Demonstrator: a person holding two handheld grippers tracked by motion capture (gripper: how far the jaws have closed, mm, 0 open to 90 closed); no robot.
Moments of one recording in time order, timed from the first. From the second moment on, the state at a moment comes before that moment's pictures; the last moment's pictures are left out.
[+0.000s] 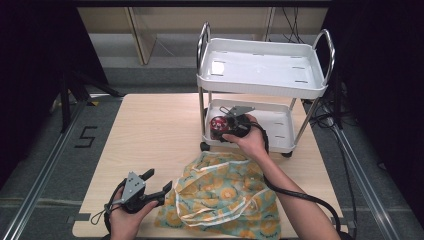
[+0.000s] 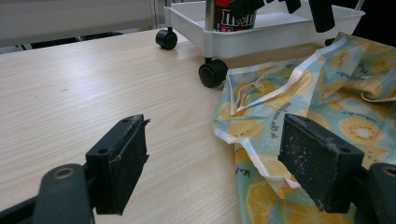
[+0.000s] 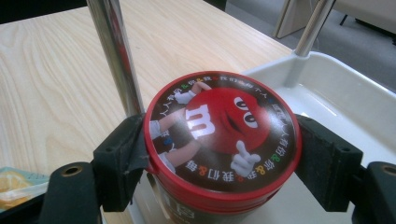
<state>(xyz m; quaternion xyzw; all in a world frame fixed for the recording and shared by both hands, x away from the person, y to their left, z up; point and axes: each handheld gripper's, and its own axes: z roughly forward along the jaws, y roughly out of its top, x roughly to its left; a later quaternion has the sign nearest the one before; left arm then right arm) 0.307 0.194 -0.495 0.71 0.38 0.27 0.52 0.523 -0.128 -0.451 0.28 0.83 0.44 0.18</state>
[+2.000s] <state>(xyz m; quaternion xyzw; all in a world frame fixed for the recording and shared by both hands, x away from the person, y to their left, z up) 0.307 0.192 -0.495 0.71 0.39 0.27 0.53 0.453 -0.188 -0.415 0.31 0.84 0.41 0.18</state>
